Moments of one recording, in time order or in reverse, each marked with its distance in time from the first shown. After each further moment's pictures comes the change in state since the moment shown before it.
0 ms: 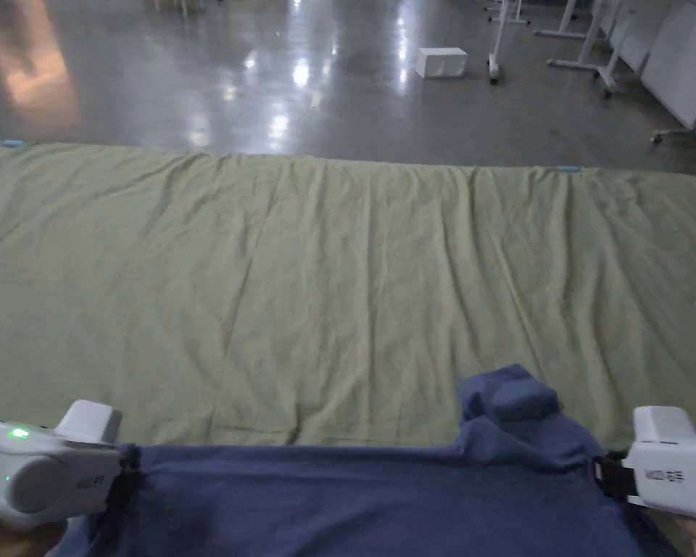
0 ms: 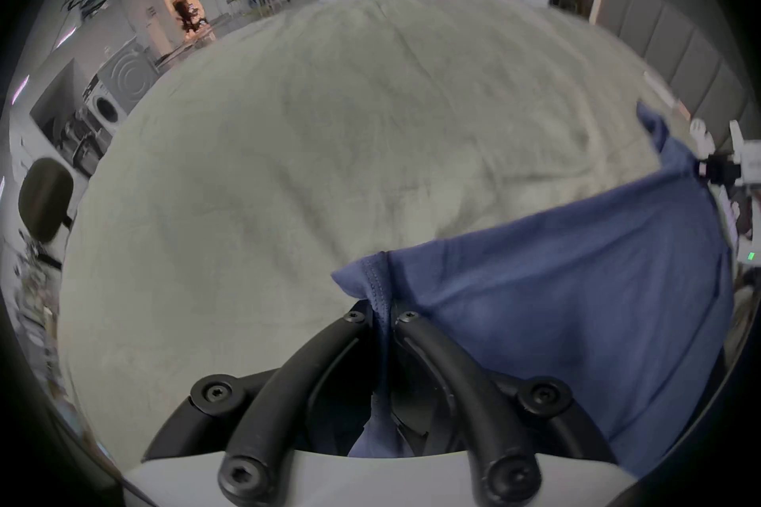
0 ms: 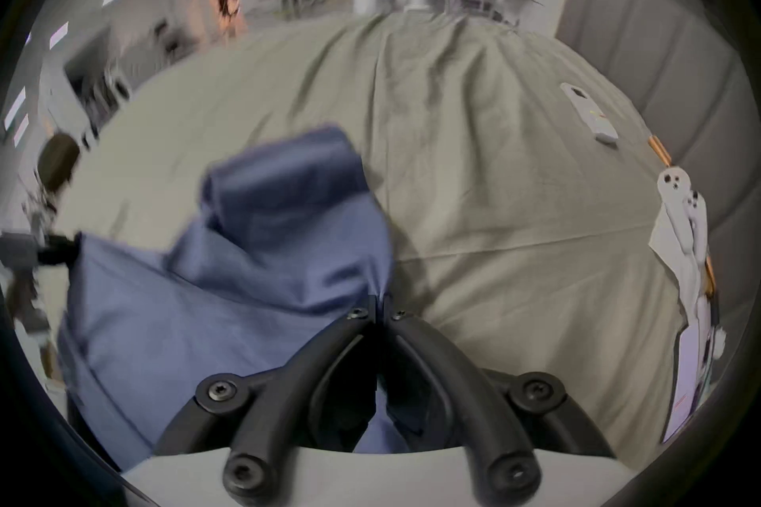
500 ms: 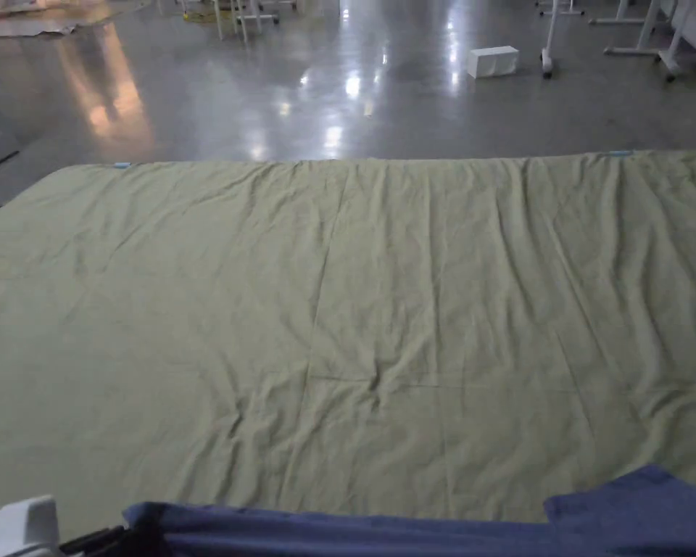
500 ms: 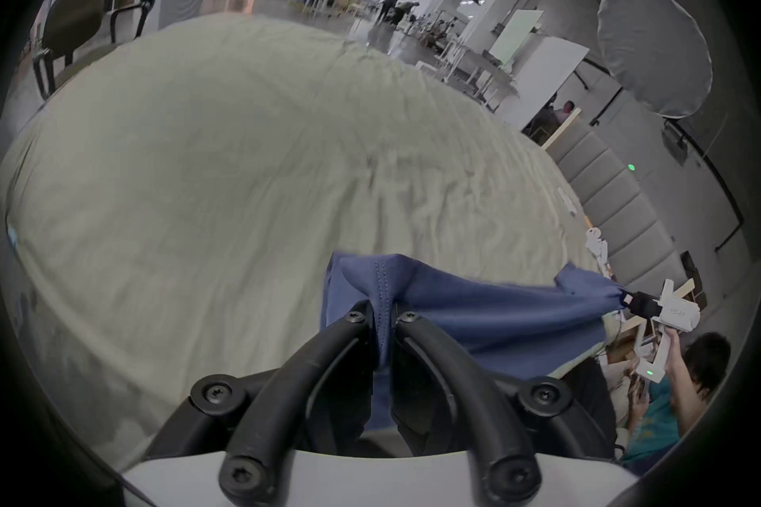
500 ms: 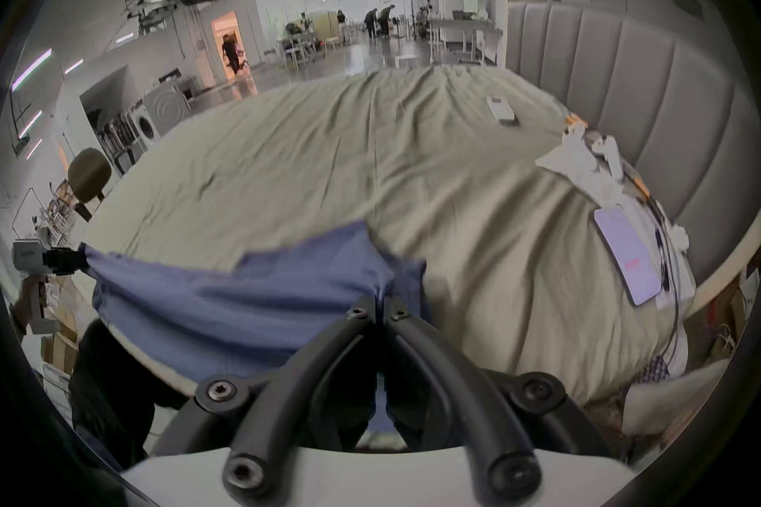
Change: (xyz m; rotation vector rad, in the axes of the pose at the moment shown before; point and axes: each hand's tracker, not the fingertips) left arm -0.064 -0.205 0.161 0.184 -0.295 0.425; right arm 0.014 -0.186 0.192 0.152 0.001 0.012
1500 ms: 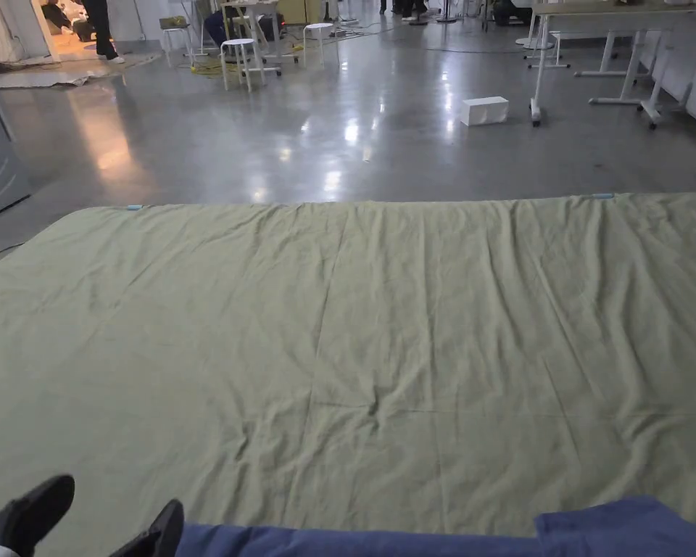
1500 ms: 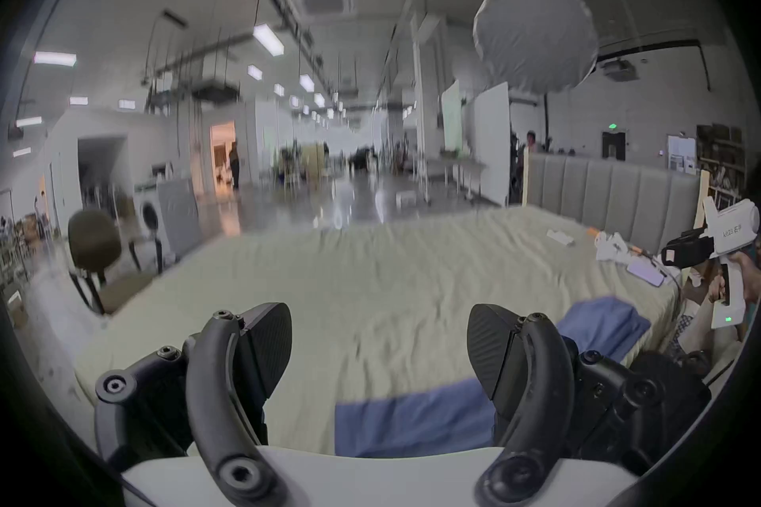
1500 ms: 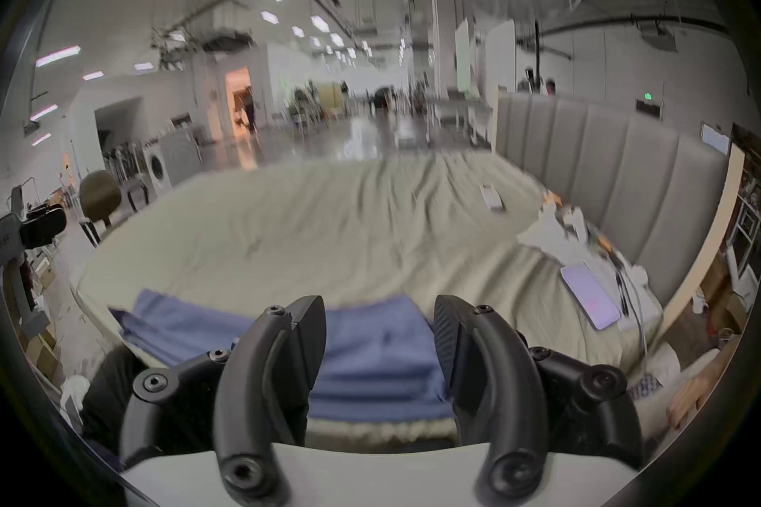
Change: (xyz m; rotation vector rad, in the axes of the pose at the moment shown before) left arm 0.155 -0.030 0.140 0.663 0.130 -0.532; right arm -0.087 -0.010 0.126 0.387 -0.022 0.042
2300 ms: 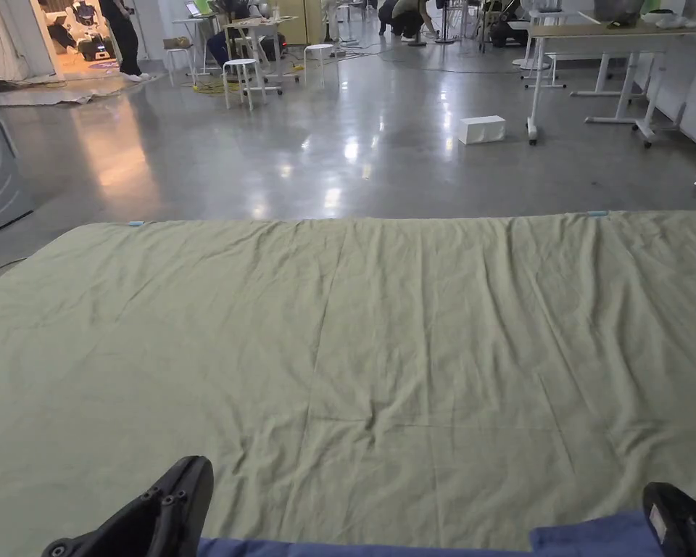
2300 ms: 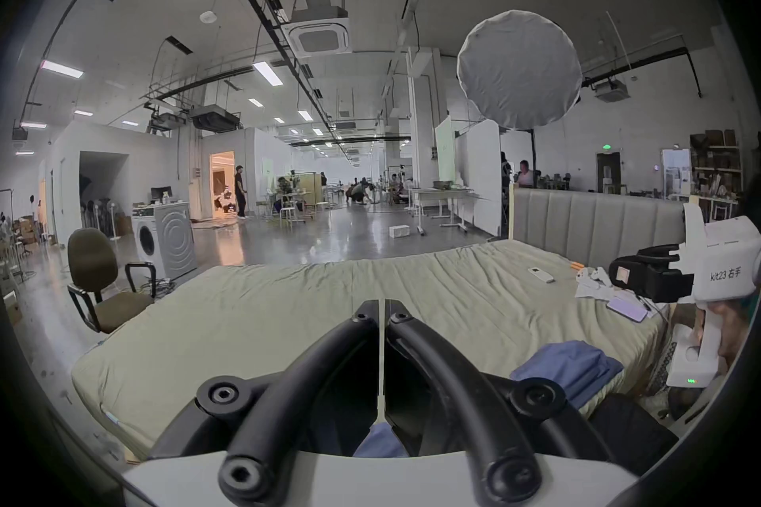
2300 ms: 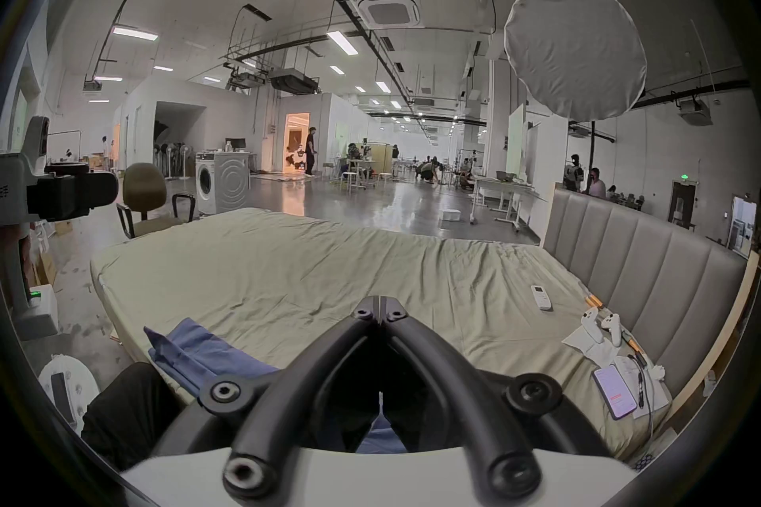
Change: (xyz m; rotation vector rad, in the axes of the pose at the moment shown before) left arm 0.066 0.040 0.028 0.087 -0.002 0.021; right arm -0.097 0.042 0.015 0.253 0.133 0.203
